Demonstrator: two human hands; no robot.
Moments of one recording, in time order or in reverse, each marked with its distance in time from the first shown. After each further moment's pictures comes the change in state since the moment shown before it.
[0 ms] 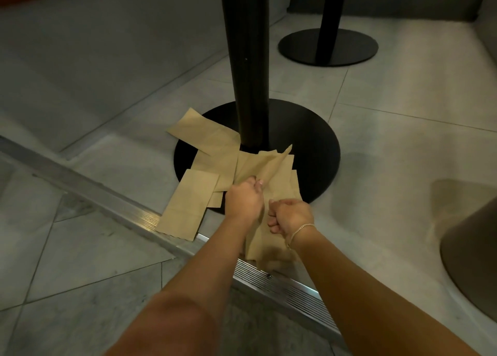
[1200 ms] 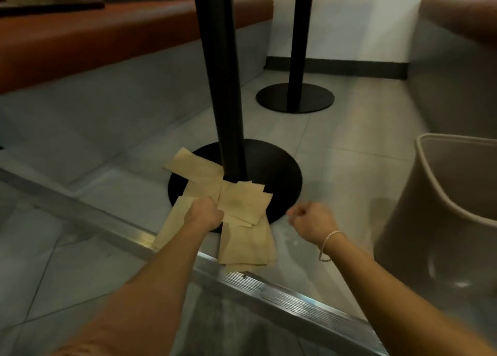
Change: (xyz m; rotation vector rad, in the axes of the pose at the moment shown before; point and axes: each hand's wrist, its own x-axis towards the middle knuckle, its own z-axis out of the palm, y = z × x) left_hand -0.033 0.011 -0.077 0.242 -0.195 -0.150; right_hand -0.112 -0.047 -0.119 -0.584 0.064 -0.412
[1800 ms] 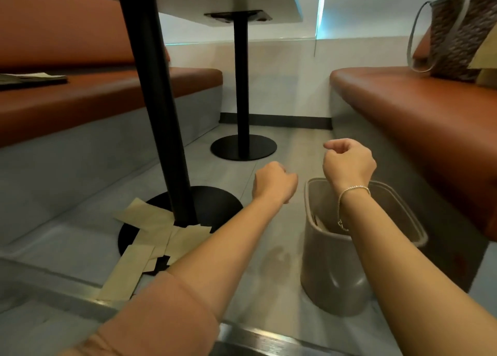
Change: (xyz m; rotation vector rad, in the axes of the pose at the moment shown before) left_hand -0.159 0.267 -0.062 -0.578 0.124 0.478; right_hand -0.089 -0.045 -0.226 0.330 0.886 -0.114
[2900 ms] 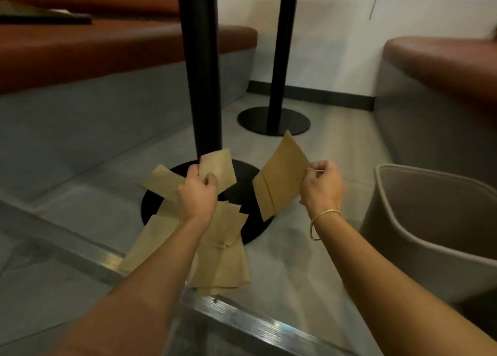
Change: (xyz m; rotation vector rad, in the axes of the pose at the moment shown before) left_hand 0.038 -0.213 -0.088 0.008 0.596 -0.110; right_hand -0.059 0.039 0.154 0.017 -0.230 0.132
